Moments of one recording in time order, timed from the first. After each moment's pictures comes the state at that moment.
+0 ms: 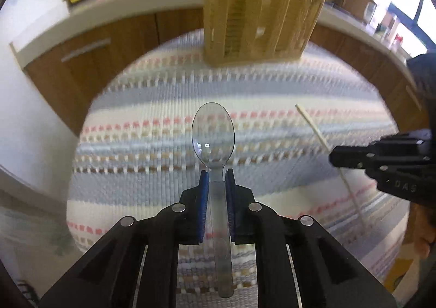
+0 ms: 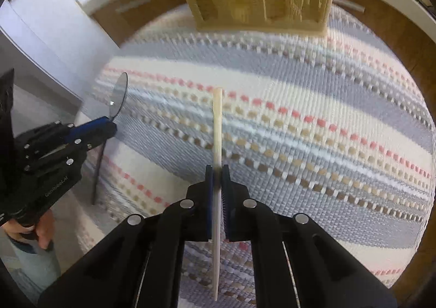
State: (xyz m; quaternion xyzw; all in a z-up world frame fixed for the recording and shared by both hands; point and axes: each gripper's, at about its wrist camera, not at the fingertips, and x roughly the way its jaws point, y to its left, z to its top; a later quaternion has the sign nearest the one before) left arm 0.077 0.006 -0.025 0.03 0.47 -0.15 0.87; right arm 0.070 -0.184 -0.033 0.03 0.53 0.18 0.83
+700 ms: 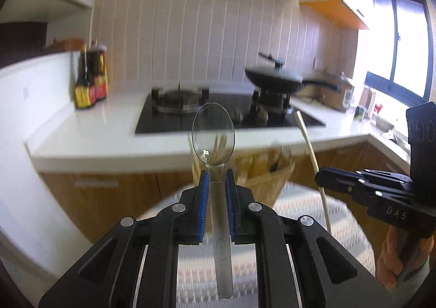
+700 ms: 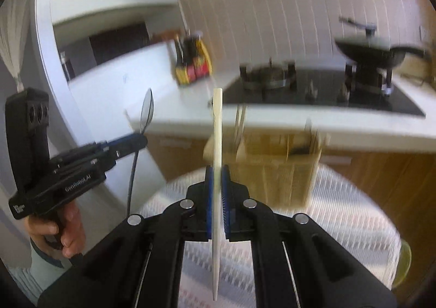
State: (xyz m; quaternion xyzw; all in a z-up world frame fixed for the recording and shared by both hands) left arm 0.112 -0.018 0.146 -0.01 0.24 -0.17 0.96; right arm 0.094 -0.223 0.137 0.07 0.24 0.23 0.94
